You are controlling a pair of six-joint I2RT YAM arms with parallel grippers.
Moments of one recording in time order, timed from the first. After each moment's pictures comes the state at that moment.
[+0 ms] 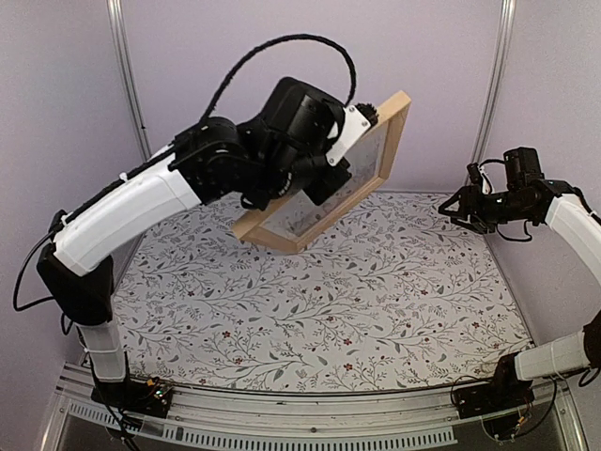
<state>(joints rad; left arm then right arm) -1.25 1.92 2.20 -0.82 -0.78 0.30 0.05 1.24 1.16 -0.71 -0.60 0.36</state>
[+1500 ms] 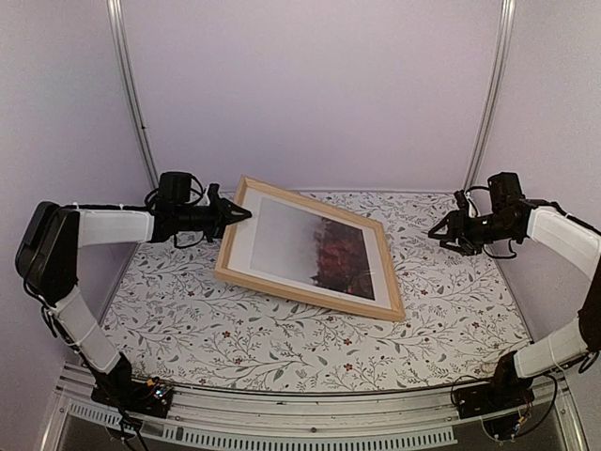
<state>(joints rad) -0.32 1.67 1.02 0.17 0.63 -1.01 0.04 1.34 1.00 -0.58 -0.64 0.35</state>
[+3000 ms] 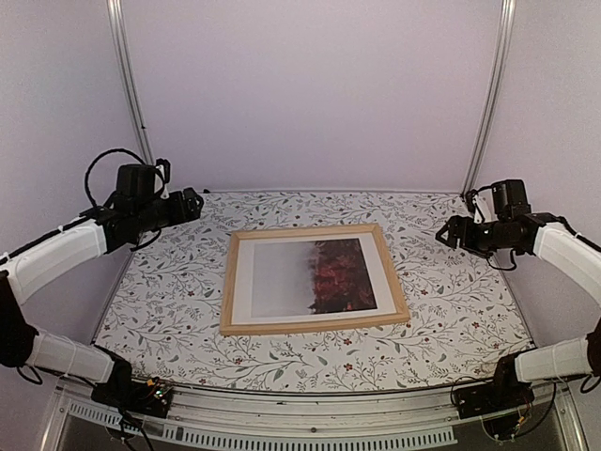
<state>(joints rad) -0.31 1.26 0.93 -0.17 -0.10 -0.41 0.10 1.19 0.88 -0.49 -0.29 0.30</state>
